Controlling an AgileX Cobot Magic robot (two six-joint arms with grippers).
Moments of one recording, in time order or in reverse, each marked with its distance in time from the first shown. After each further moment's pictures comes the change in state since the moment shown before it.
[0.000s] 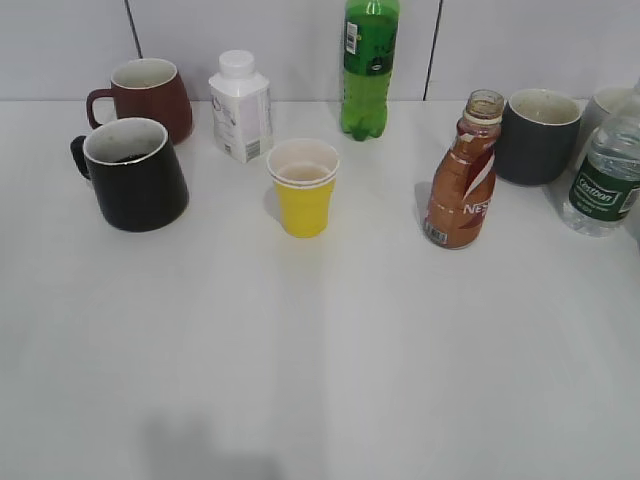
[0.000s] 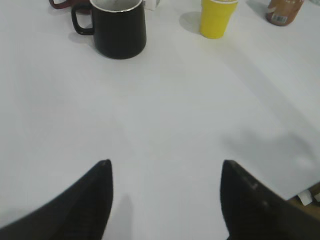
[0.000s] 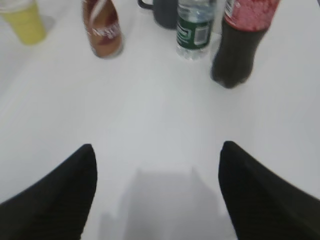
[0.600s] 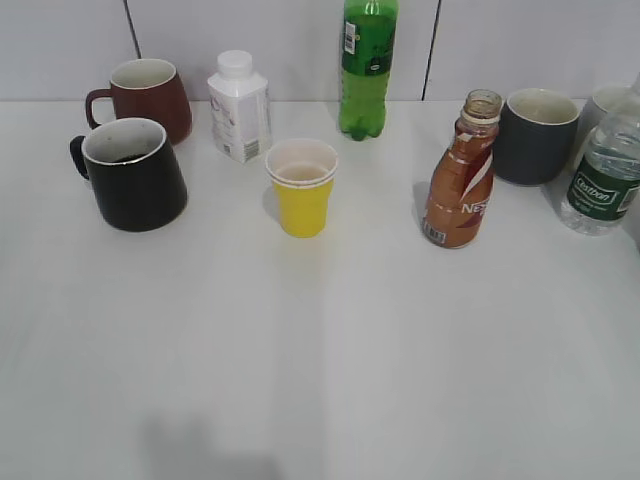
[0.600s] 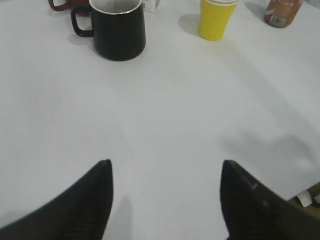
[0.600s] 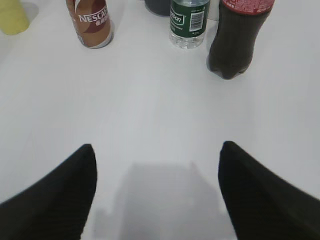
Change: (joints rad) left arm 0.000 -0.004 0.000 0.000 -0.003 0.001; right arm 0.000 0.000 0.001 -0.003 -0.005 0.002
